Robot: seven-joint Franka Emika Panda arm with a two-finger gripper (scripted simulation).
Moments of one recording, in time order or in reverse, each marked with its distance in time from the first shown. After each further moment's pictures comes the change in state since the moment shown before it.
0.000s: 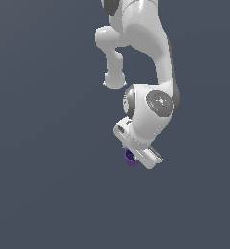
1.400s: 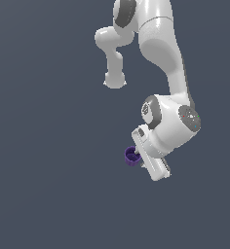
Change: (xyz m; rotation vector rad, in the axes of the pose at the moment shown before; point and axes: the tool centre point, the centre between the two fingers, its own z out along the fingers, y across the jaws) arm -0.023 -0.045 0.018 -0.068 0.110 0.376
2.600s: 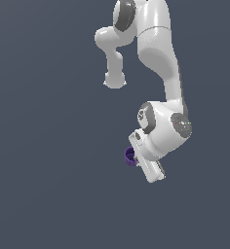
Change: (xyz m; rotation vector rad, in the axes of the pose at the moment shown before) arm 0.000 0.000 0.030 0.001 0.001 0.003
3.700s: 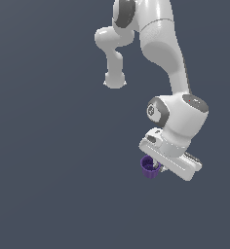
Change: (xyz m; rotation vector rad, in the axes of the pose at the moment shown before) arm -0.041 -0.061 -0.063 0.340 0.047 -0.398
